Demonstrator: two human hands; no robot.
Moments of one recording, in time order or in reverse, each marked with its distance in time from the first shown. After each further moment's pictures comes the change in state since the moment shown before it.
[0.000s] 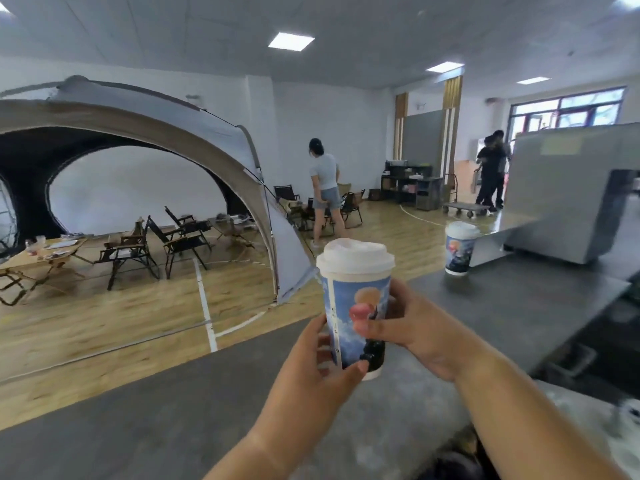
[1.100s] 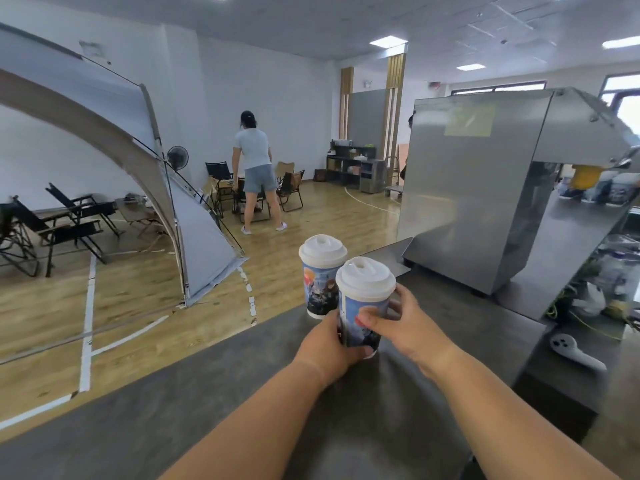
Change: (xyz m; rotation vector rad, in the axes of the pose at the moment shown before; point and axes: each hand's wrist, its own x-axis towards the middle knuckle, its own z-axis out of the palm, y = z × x) left_hand 0.379 -0.058 0.401 0.289 -0.312 -0.139; right_hand 0.145 0.164 -0.467 -0.180 0.469 0.223
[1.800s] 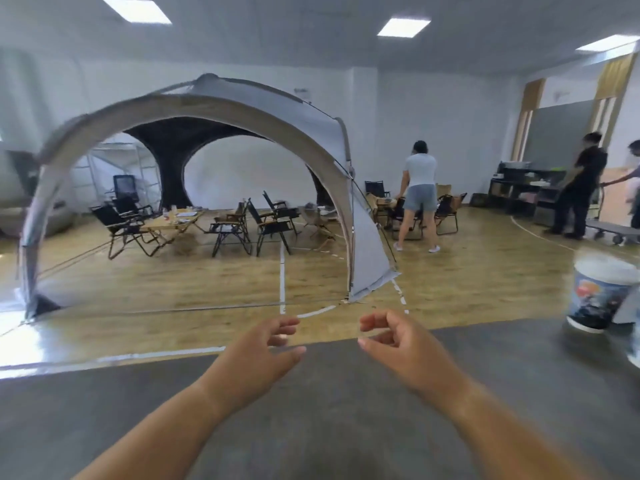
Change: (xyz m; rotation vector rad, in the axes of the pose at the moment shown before) left_hand -0.439 -0.159 -0.347 0.118 0.531 -0.182; right_hand -0.252 -0.132 0.381 -0.133 -0.532 -0.410
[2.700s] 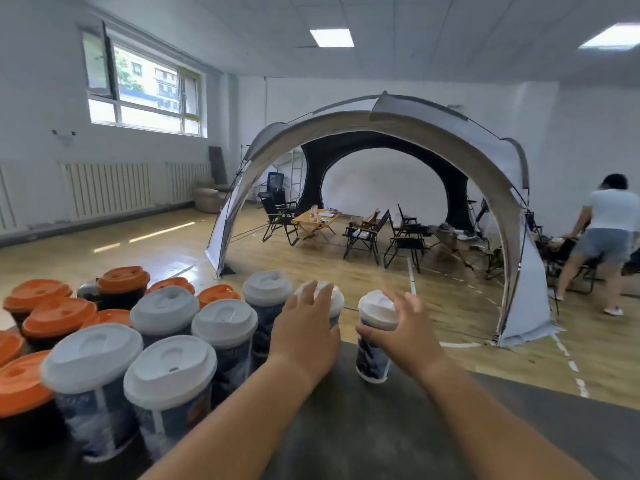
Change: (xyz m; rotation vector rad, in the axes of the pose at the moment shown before) left_hand -0.188 -0.280 -0.434 0.550 0.433 -0.193; right_hand 0.053 -0.258 0.559 -0.243 -0.125 -0.102
